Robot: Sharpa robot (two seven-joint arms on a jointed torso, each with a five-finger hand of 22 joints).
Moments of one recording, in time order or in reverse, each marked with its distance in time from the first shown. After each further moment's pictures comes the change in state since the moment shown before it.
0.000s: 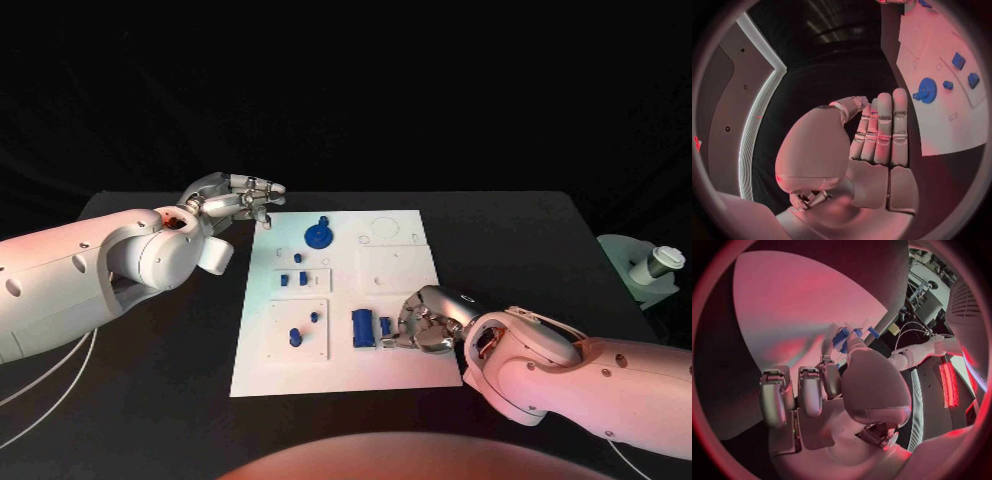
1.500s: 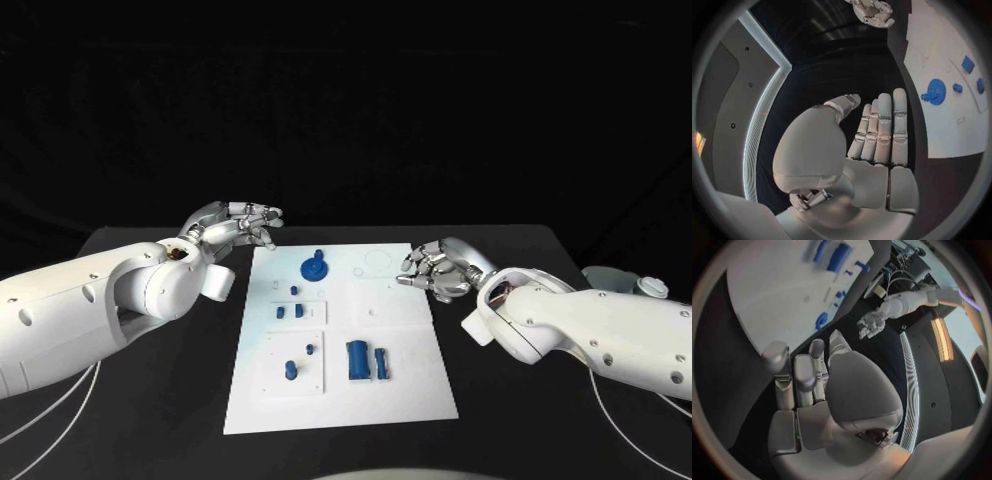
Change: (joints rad) left arm -0.008 0.036 -0.013 -0.049 0.064 -0.004 0.079; left_hand -0.060 -0.033 -0.060 0.077 0.000 -0.042 0.002 0.004 -0.005 -0.024 0.009 0.008 -0.011 -0.125 0.024 -0.078 -0.045 0.000 -0.068 0.030 -0.136 -0.076; right arm 0.174 0.033 0.007 -0.269 0.609 -0.046 0.508; right_hand 0.249 0.092 -0.092 -0.002 0.064 -0.199 0.103 -0.207 -0.055 -0.383 0.092 -0.679 -0.287 -0.115 0.076 -0.335 -0.312 0.125 -0.189 0.064 -0.746 -0.011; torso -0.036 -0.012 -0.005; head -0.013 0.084
